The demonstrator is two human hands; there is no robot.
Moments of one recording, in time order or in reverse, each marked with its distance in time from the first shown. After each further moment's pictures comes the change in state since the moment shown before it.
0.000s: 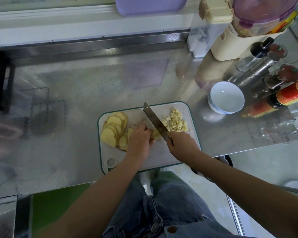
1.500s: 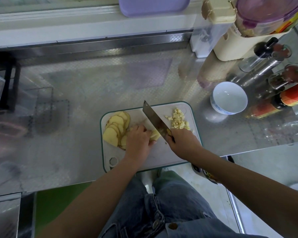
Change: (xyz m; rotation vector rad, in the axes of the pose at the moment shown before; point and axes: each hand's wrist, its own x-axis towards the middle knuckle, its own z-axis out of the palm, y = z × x) left_hand -0.006 -0.008 -0.004 0.139 -0.008 -0.007; right_hand 0.004 -0.001 -0.008 0.017 0.007 -0.085
